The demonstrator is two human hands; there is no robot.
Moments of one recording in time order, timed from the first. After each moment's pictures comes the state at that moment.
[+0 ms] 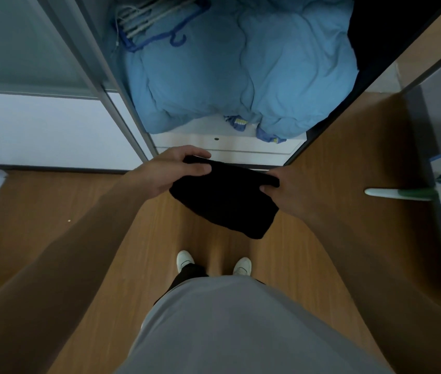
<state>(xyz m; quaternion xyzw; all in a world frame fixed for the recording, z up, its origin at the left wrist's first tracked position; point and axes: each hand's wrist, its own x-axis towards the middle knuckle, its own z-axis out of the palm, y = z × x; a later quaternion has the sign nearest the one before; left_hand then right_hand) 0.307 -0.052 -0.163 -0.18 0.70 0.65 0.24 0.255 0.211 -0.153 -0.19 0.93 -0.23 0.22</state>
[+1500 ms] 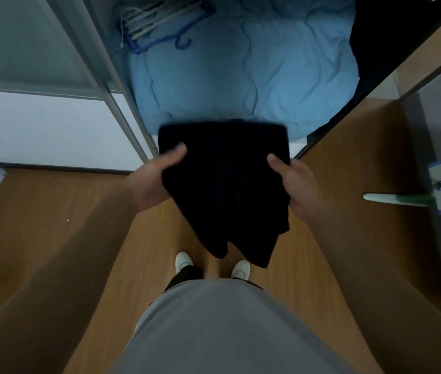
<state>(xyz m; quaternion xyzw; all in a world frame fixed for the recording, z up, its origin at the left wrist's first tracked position) 0.340 -0.065 -0.156 -0.26 0.43 0.85 0.17 0.250 0.196 -0.147 0.09 0.70 -0.64 0.29</state>
